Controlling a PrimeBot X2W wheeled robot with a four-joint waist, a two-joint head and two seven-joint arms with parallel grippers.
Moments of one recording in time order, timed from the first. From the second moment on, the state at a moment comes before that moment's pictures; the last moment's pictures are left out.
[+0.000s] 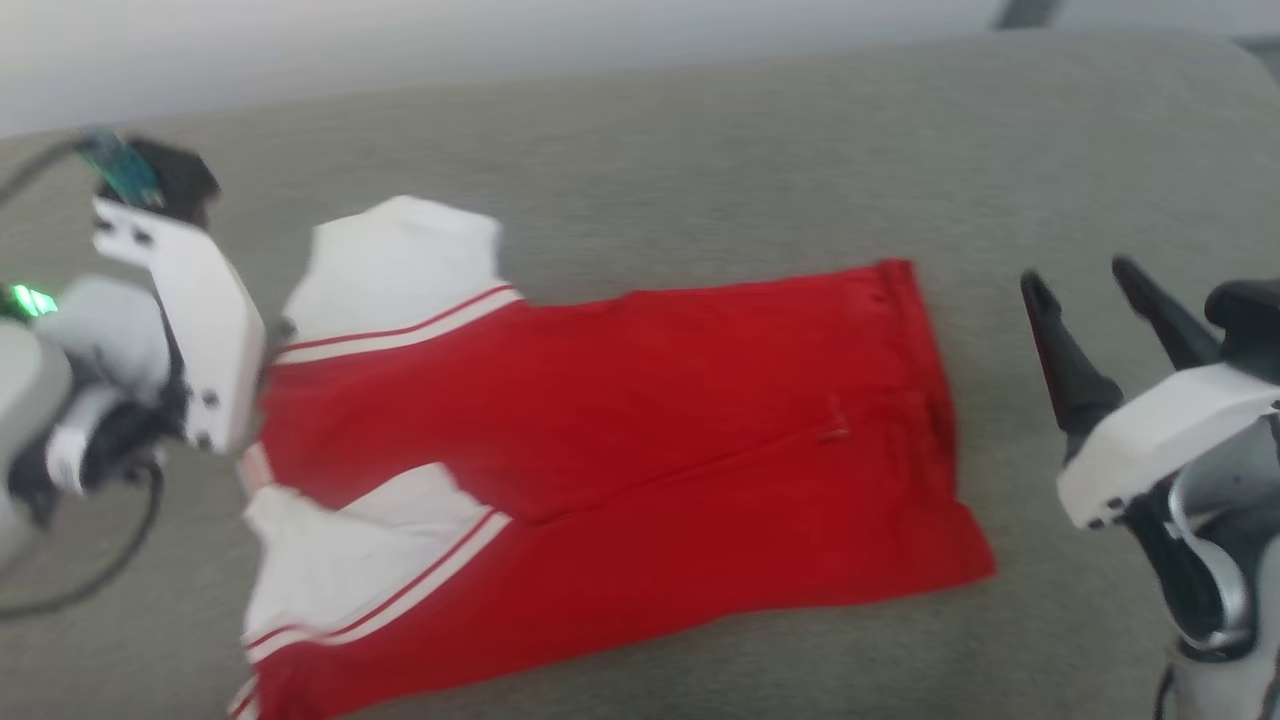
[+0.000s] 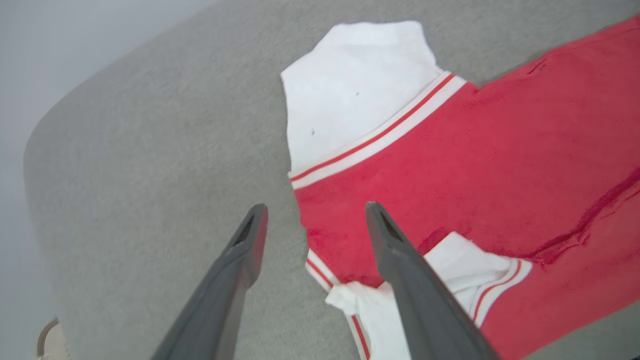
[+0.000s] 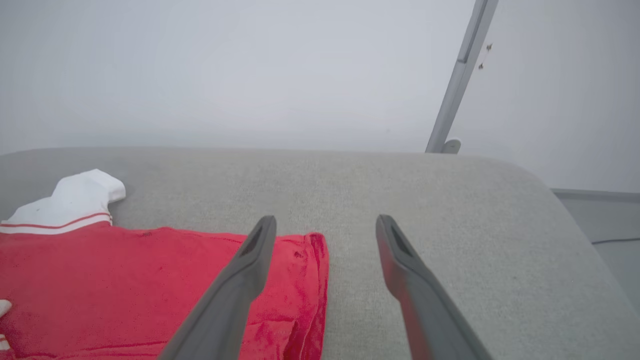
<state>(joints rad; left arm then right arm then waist) -0.95 0.97 -0.97 0.04 -1.09 0.30 0.70 -0.23 -0.12 -0.09 -0.24 0.24 0.13 0.47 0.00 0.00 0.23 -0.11</state>
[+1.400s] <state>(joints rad) -1.32 0.66 -1.00 0.88 -1.06 -0.01 0.80 -0.53 -0.11 0.08 0.00 0.30 0.13 0.51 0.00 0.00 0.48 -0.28</state>
